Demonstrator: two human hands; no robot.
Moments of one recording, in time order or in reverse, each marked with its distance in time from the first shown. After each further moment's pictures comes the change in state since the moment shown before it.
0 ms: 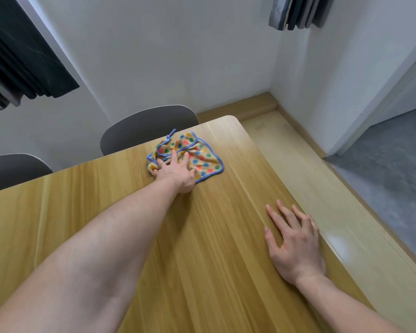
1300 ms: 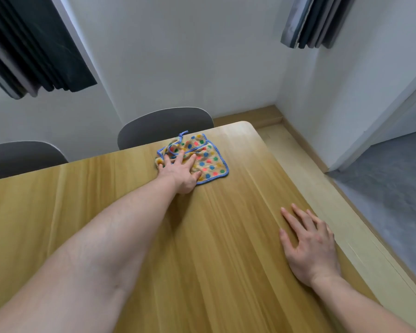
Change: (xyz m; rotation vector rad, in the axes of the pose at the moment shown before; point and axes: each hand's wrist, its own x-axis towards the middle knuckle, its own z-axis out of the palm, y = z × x) left_hand -0.005 -0.054 0.002 0.004 0.041 0.100; right_hand -0.004 -0.015 -0.011 -0.096 -0.057 0.041
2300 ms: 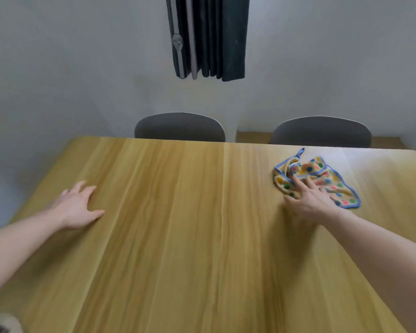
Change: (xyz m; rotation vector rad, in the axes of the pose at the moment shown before) left_hand -0.301 -0.581 0.077 -0.084 0.022 -0.656; right_hand 0.064 -0.378 0.044 -0.092 -0.441 -0.229
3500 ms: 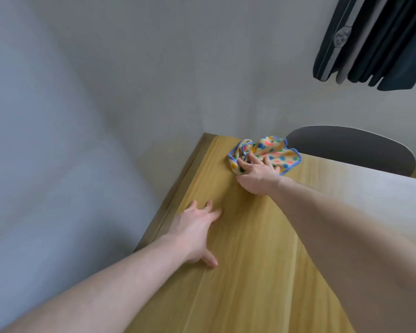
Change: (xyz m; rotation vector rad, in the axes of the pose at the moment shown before) left_hand 0.026 -0.151 0.010 -0.098 -0.075 0.340; right_hand 0.014 -0.580 0.119 -0.182 -0.118 -0.524
